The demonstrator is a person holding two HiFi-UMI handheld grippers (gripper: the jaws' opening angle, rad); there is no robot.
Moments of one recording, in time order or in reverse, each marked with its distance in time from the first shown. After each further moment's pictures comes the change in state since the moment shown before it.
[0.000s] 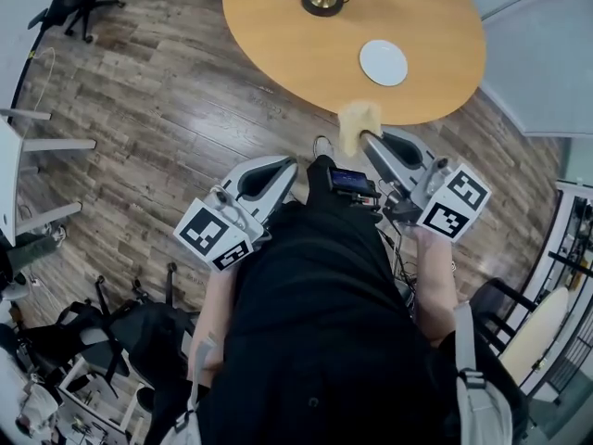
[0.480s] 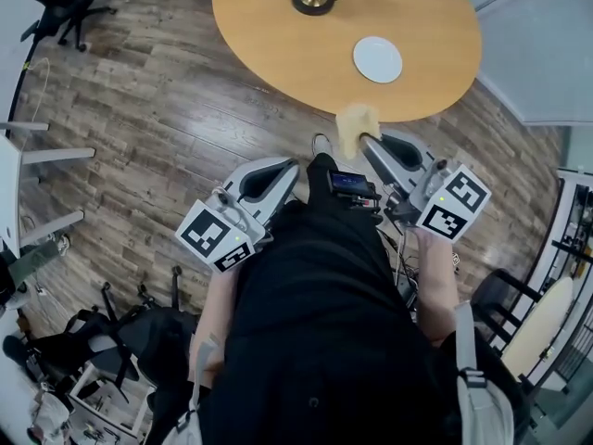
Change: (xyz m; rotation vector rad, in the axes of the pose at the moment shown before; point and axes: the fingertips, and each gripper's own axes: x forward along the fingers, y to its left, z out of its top) left arm 0.012 -0.002 0.001 -0.012 0.022 -0.038; right arm -0.007 -0.008 -0.002 -0.016 0.009 -0.035
